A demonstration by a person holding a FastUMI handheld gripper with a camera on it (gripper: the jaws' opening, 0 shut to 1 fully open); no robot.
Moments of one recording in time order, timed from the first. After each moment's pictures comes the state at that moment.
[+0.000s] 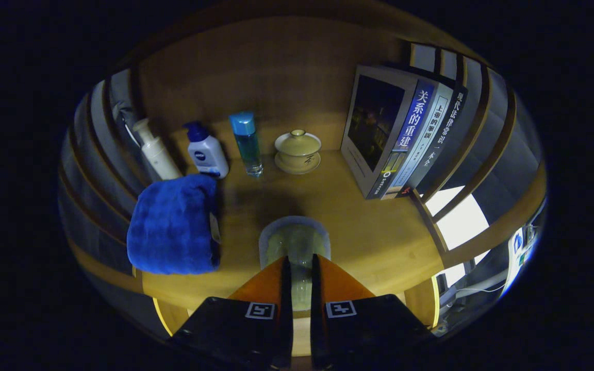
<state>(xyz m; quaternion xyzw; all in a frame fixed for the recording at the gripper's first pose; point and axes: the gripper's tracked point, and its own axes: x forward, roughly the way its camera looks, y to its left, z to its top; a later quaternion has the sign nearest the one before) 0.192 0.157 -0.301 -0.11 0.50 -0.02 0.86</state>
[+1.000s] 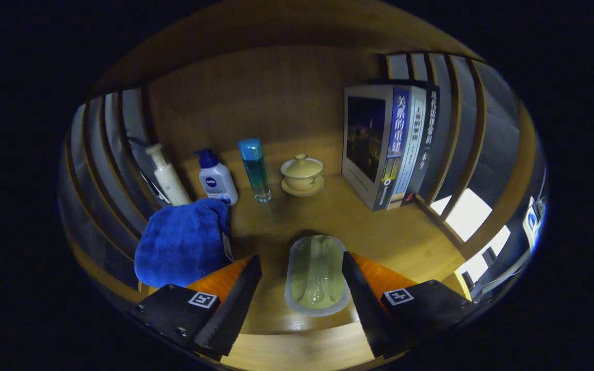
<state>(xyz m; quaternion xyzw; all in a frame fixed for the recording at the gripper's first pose) 0.176 0.177 -0.288 -0.08 0.37 0.01 0.92</state>
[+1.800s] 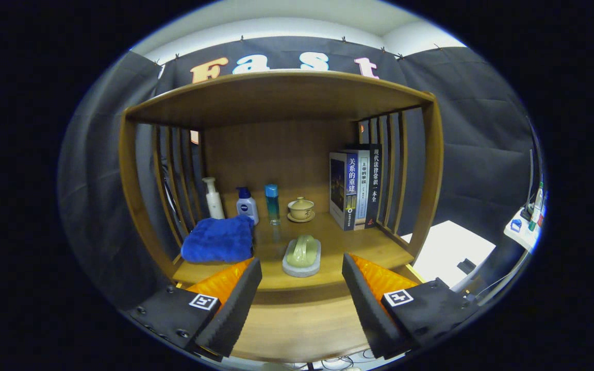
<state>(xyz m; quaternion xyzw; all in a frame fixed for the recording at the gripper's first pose) 0.021 0.158 -0.197 -0.09 0.22 0.05 0.97</state>
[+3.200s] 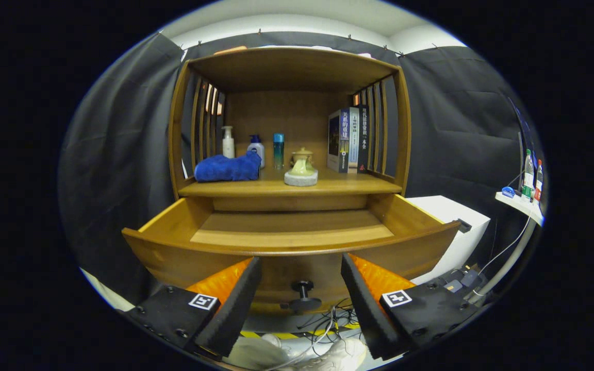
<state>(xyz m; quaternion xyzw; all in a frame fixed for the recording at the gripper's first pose) -0.124 0.108 -0.330 -0.12 0.25 0.05 0.96</state>
